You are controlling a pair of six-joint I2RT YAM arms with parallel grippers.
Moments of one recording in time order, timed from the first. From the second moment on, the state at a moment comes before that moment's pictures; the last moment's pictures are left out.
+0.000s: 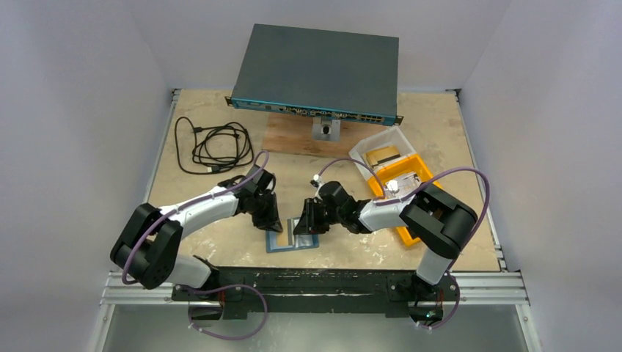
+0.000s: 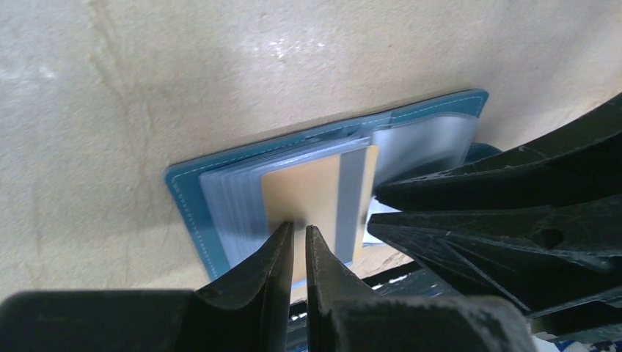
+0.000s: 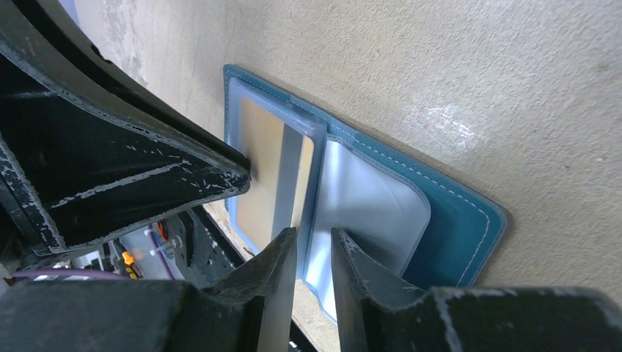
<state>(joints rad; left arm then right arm) -0.56 1.40 0.70 -0.53 0.23 -0.72 0.90 1.73 0.69 0.33 -0.33 0.93</state>
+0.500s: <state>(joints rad) -0.57 1.39 0.70 -0.50 0.24 -0.76 0.89 1.75 0.67 0.40 -0.37 0.96</state>
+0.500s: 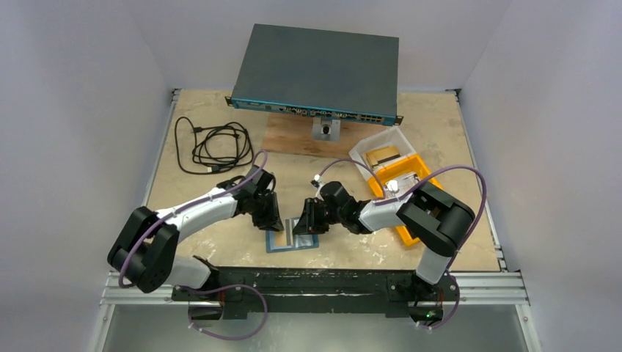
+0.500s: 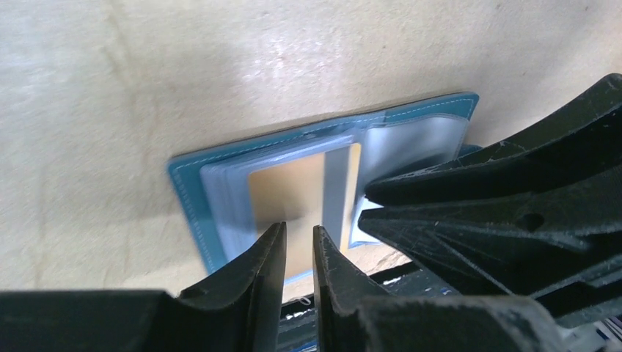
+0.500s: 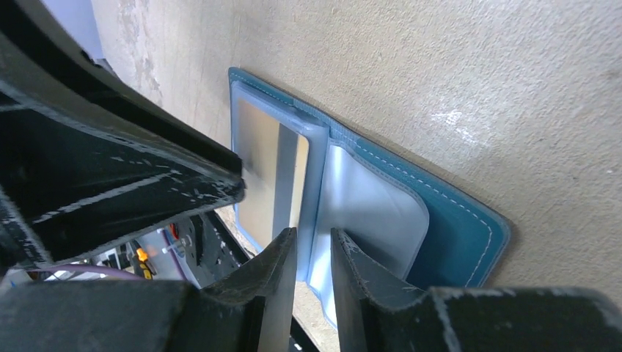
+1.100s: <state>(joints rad) -0.57 1.36 0.69 -0.56 0.18 -0.75 0.88 1.78 0.66 0.45 -0.41 0.98</state>
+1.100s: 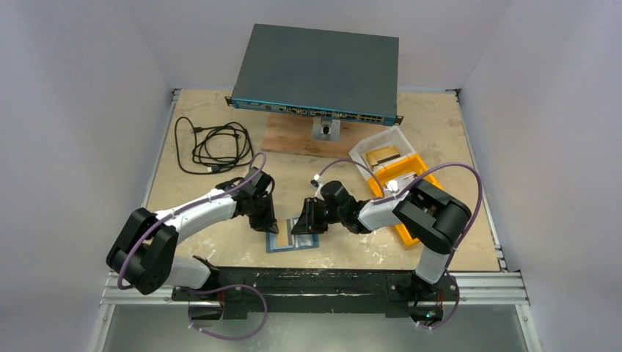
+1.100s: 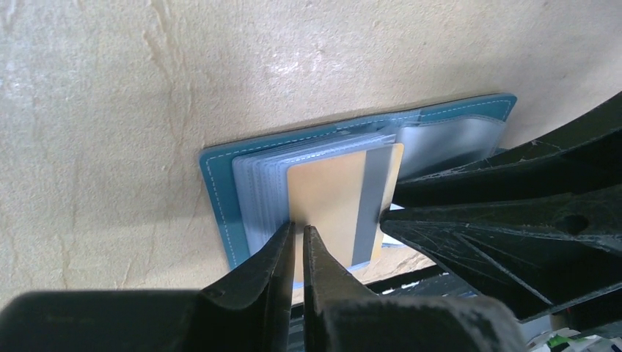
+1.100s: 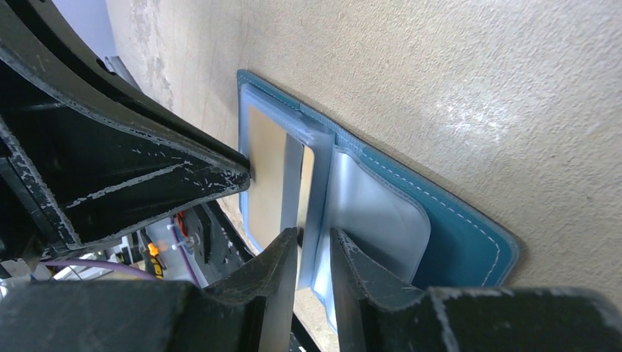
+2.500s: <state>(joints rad) -0.59 1.41 0.69 -0.49 0.21 -0.81 0.82 1.85 0.57 0.69 -0.52 1.11</state>
